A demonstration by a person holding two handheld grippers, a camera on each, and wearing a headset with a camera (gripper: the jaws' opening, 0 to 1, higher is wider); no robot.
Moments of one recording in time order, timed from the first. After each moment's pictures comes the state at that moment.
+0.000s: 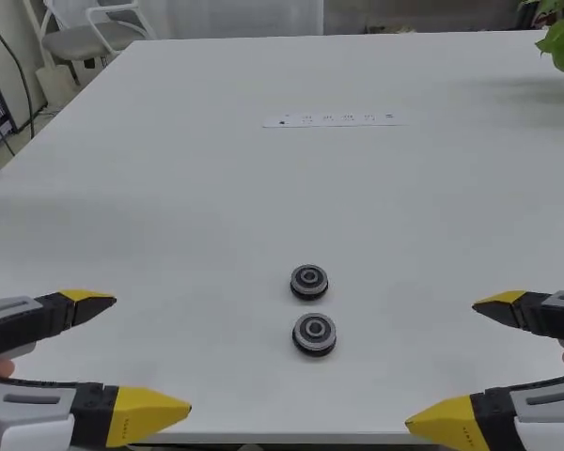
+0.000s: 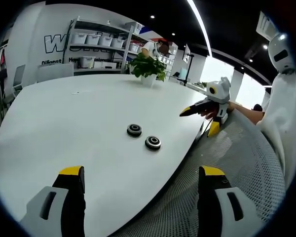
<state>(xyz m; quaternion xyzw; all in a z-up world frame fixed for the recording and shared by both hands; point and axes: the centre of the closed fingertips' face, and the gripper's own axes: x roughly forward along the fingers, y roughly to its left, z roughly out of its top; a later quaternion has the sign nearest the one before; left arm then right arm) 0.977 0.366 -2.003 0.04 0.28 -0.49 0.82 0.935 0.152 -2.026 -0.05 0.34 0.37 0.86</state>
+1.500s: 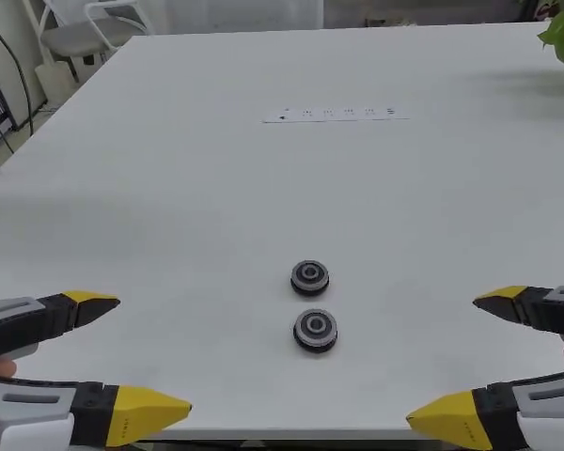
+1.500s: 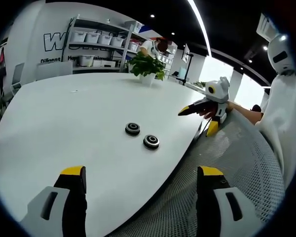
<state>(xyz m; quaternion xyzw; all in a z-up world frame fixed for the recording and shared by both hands) 0.974 0.364 -2.005 0.04 0.28 -0.50 0.82 0.935 0.152 -2.026 -0.05 0.34 0.37 0.86</state>
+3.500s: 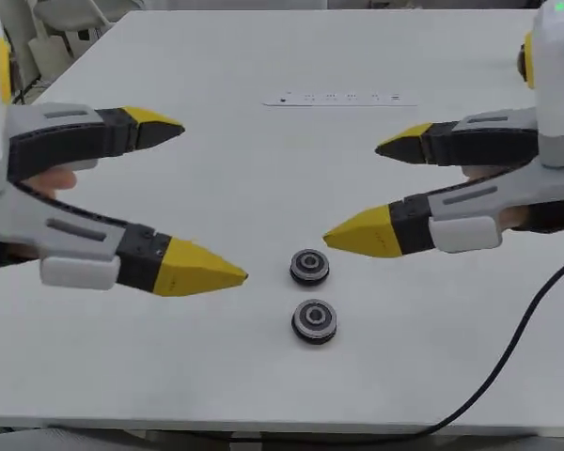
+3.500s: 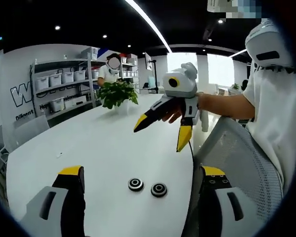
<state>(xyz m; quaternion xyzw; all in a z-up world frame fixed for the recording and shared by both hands) 1.027 0.289 -1.911 0.14 0.12 -0.60 0.78 1.027 0.222 -1.929 -0.11 0.20 0.47 0.85</state>
